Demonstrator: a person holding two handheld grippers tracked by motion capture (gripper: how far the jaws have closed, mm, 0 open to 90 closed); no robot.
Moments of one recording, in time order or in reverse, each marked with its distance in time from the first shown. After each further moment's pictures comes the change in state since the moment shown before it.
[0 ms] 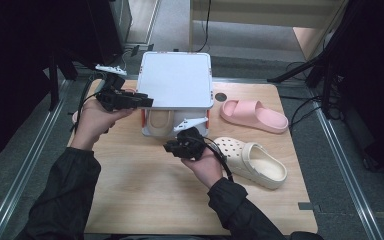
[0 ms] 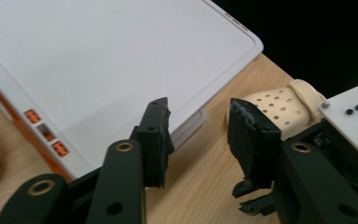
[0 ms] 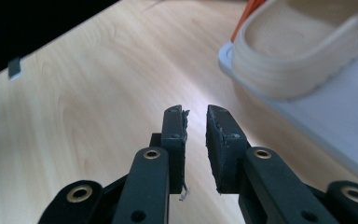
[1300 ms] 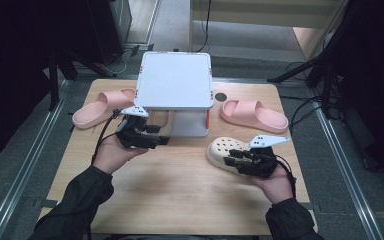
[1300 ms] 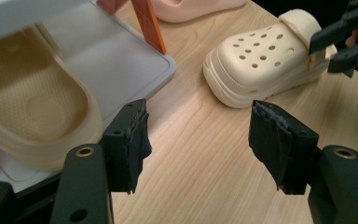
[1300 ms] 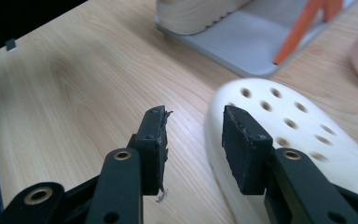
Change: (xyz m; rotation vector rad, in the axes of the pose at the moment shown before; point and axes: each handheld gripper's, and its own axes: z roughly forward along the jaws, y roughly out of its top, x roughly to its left) left arm -0.049 -0.075 0.049 0.075 0.013 0.082; right arm -0.060 -0.095 -0.145 -0.092 -0.071 0.045
